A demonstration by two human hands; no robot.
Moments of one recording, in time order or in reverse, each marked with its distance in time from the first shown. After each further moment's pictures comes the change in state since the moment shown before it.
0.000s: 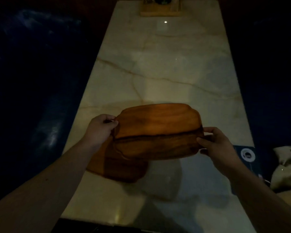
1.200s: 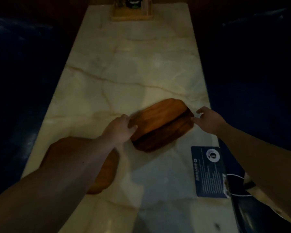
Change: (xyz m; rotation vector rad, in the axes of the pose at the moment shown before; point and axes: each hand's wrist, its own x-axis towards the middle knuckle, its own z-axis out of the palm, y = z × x) left_hand 0.004 0.056 0.162 0.821 -0.217 0.223; right_hand 0.122 -0.021 -0.129 -0.784 0.001 -0.043
